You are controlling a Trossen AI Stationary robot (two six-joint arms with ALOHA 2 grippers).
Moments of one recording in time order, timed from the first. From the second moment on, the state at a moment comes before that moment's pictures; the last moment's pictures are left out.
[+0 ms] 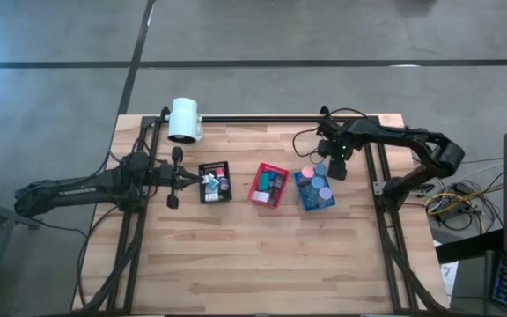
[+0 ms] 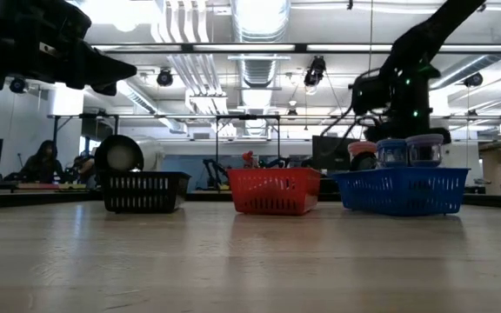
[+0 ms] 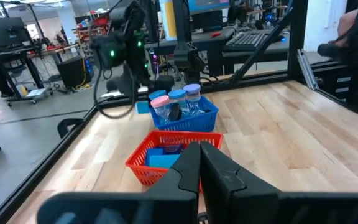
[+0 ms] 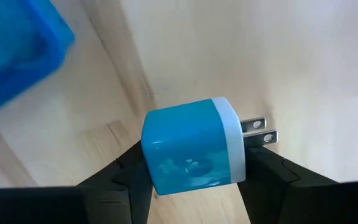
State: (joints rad) left arm 0.27 0.45 0.18 0.16 0.30 0.20; right arm -0.68 1.50 0.83 -0.86 0.06 -0.37
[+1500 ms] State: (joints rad) left arm 0.27 0.45 0.18 0.16 0.29 0.16; right arm -0.13 0.31 0.13 0.35 0.12 0.05
